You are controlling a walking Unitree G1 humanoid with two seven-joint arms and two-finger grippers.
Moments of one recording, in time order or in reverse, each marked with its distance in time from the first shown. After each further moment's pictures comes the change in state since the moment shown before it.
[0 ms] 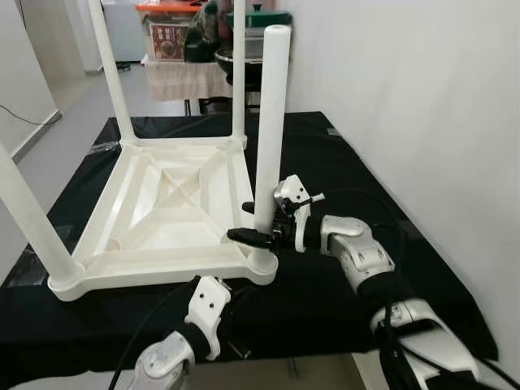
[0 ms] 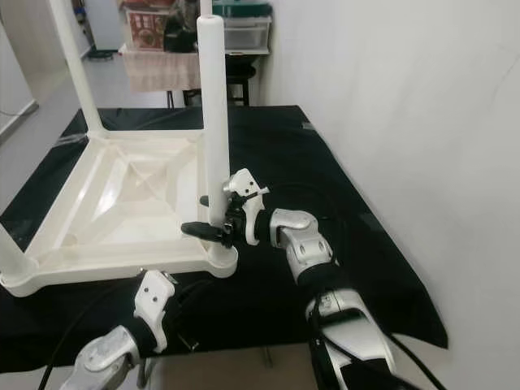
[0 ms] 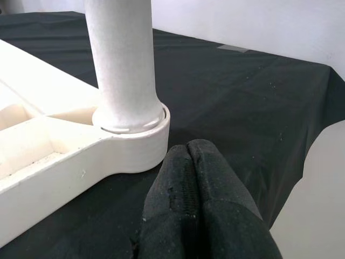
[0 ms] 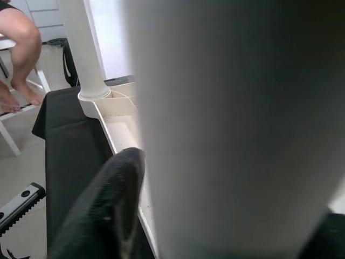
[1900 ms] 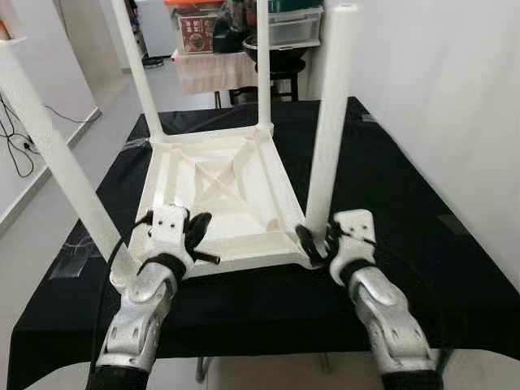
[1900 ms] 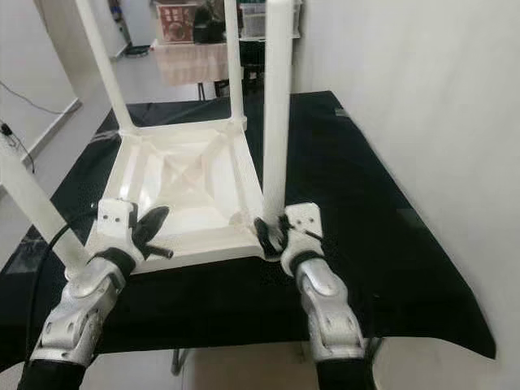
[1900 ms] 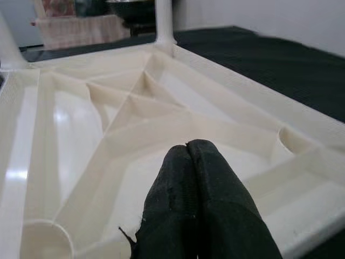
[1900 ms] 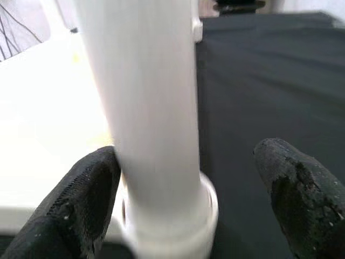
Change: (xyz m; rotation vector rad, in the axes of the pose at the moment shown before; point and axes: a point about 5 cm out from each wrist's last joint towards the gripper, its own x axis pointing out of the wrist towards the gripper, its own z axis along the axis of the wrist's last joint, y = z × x) left arm 0.016 0.084 0.044 -0.014 -0.054 0.440; right arm -0.081 0.043 -0.062 0.151 -0.045 -0.962
